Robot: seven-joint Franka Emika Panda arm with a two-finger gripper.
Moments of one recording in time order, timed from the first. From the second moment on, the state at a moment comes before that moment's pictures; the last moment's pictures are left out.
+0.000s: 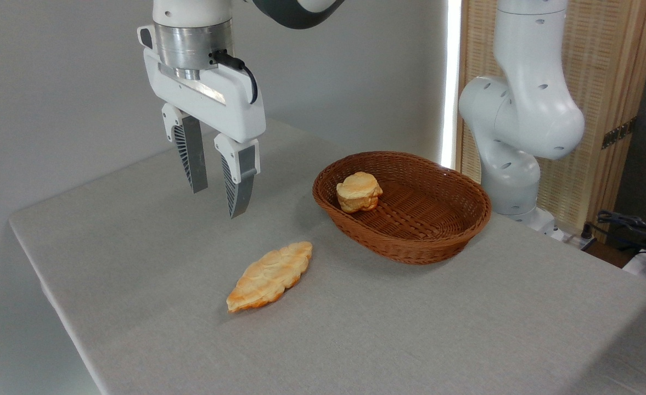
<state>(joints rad) -0.19 -0.03 0.04 -1.74 -0.10 1.82 0.56</state>
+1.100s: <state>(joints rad) -0.19 -0.03 0.04 -1.74 -0.10 1.81 0.56</state>
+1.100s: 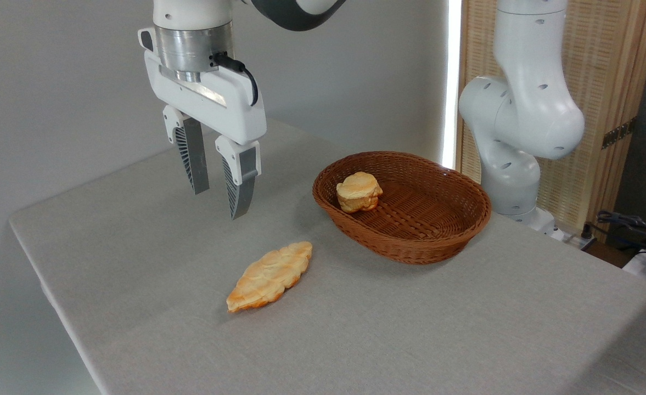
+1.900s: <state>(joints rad) -0.18 0.01 0.05 -1.91 -0.10 1.86 0.70</state>
